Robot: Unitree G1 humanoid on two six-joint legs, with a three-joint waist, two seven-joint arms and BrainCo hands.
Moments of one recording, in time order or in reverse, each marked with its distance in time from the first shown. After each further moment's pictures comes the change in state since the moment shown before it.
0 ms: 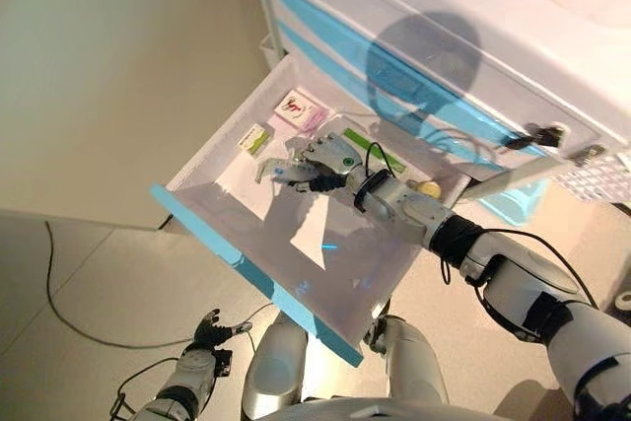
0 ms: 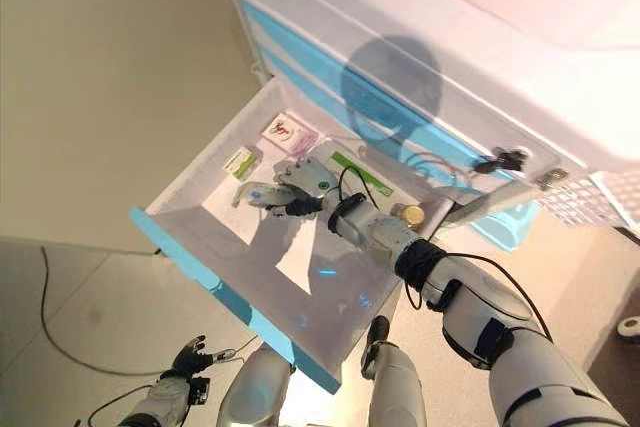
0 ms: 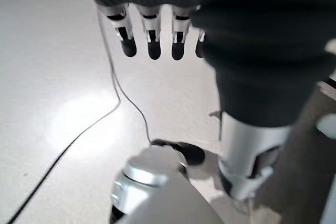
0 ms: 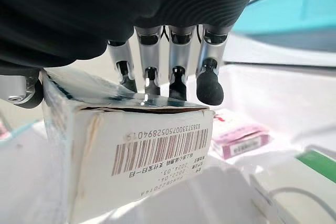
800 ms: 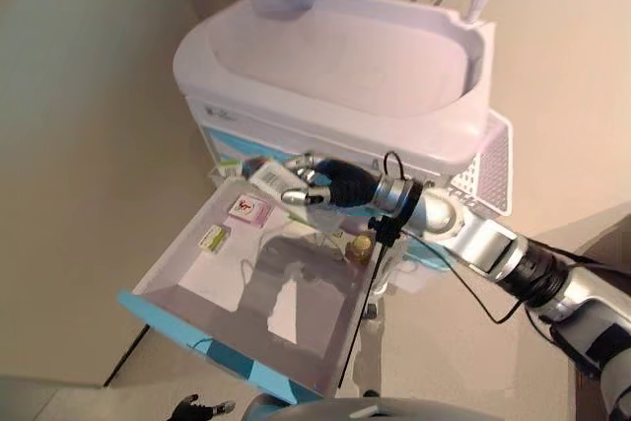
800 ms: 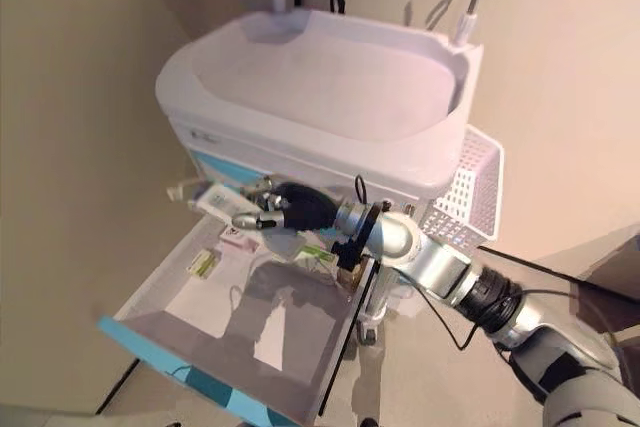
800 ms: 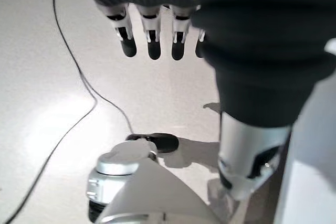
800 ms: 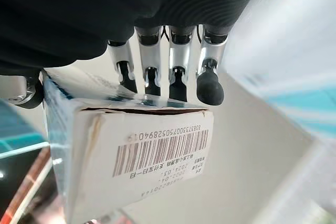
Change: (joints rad) left arm 0.199 -0.020 0.165 0.068 0.148 0.077 -0.041; right arm 0.113 -0.314 -0.264 -0.728 1.033 -0.034 0.378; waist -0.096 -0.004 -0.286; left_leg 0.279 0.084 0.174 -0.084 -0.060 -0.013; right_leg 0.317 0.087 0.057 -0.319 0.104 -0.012
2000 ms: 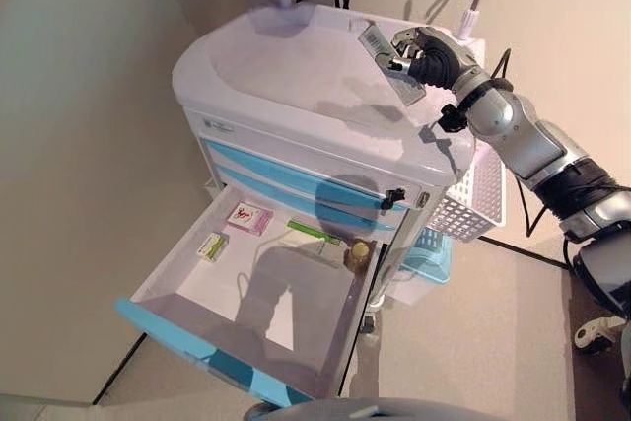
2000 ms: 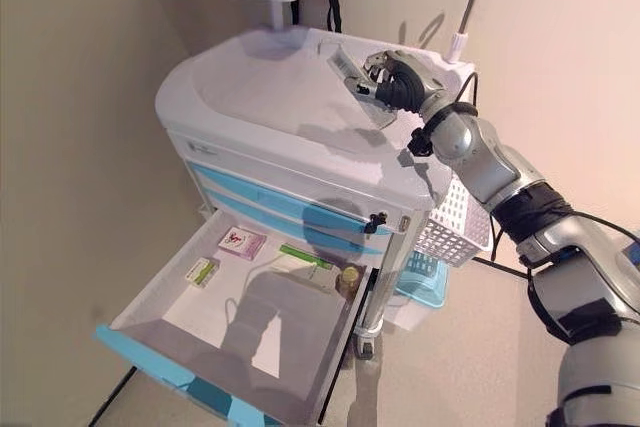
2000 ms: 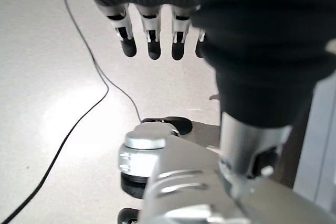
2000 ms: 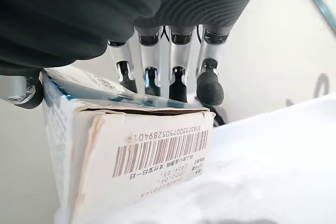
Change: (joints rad) left arm 0.075 -0.016 -0.024 0.013 -0.002 -0.001 -0.032; right arm -0.350 -0.093 -0.002 0.704 -0.405 0.041 -0.219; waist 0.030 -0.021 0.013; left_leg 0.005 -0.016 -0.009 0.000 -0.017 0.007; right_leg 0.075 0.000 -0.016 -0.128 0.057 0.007
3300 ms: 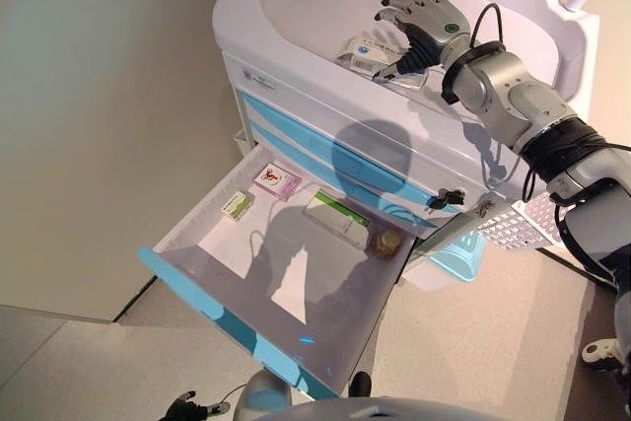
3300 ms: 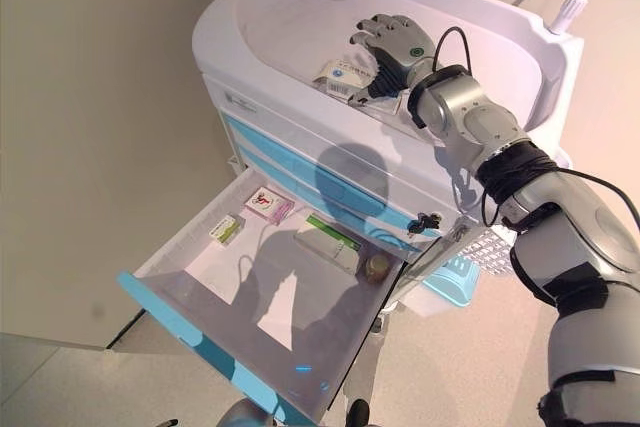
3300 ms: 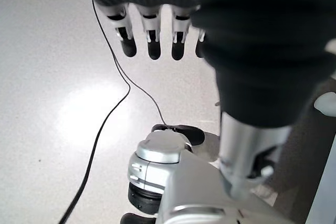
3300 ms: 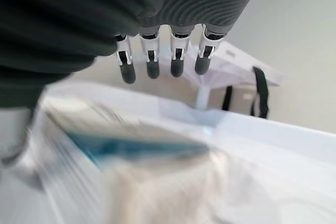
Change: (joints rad) left arm -0.068 0.063 -0.034 -0.041 -0.020 -0.024 -0.004; right arm -0.185 0.077 0.103 0.135 -0.462 0.039 -0.028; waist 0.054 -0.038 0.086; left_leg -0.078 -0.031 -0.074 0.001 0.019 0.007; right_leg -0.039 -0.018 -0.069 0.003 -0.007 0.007
